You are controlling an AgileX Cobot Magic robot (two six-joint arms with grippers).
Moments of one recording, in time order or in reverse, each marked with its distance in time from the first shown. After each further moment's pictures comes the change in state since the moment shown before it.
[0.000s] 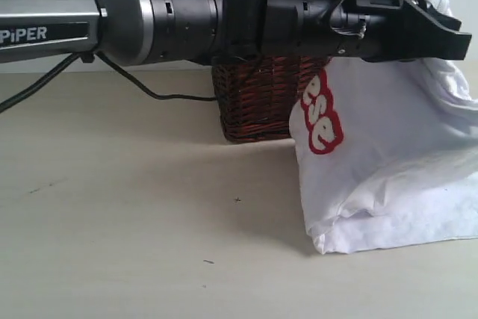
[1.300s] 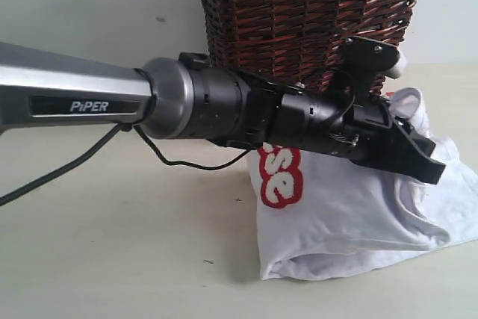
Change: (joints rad) left arm -0.042 0.094 0.158 0.005 -0.002 0.036; right arm 0.000 0.000 0.000 0.000 0.000 -0.002
